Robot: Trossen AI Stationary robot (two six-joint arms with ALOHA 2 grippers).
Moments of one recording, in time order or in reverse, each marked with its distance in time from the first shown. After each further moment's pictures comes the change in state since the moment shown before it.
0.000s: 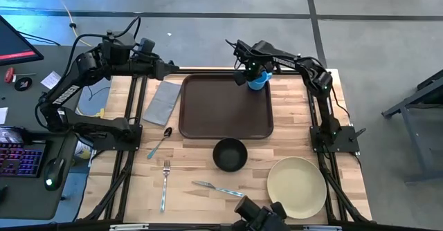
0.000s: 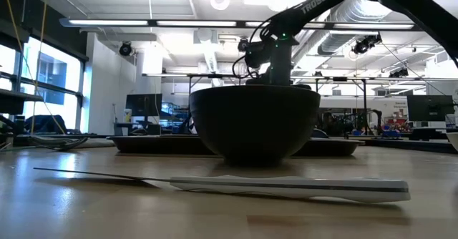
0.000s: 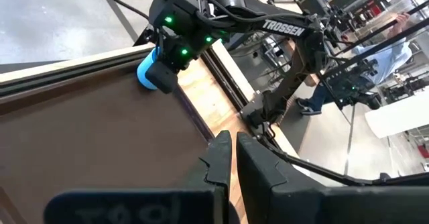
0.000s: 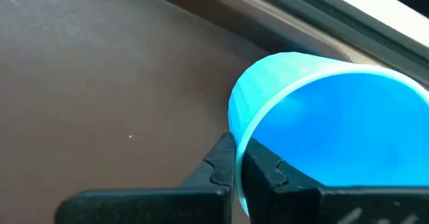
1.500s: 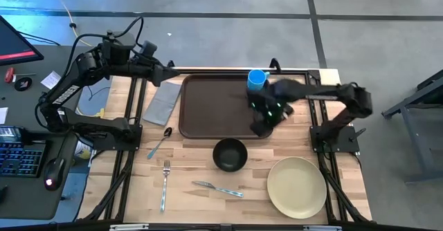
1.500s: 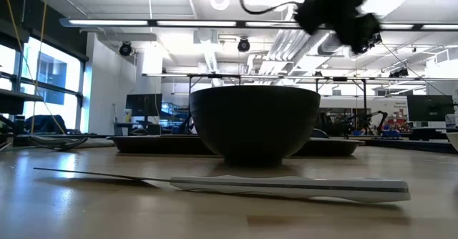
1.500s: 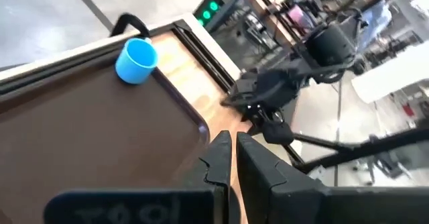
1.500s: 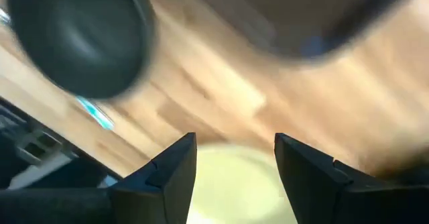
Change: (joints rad) left arm 0.000 0.000 0.000 -0.011 0.125 0.113; right arm 0.554 -0.560 -0.426 -0.233 -0.309 0.329
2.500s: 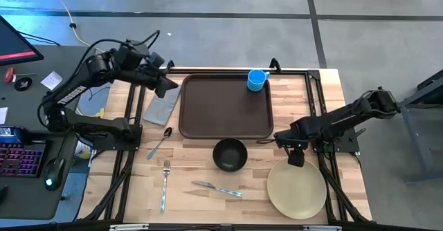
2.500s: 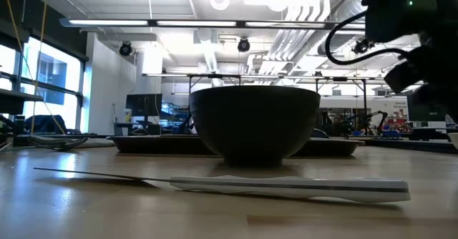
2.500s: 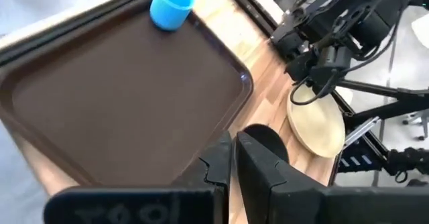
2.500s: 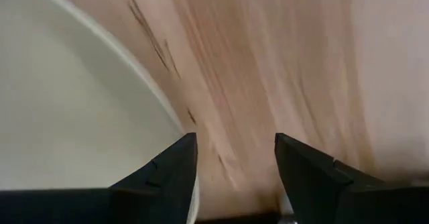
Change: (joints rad) left arm 0.000 0.000 -0.104 -0.151 -0.023 0.111; right arm 0.336 -0.294 -0.791 0.424 0.079 -0.241
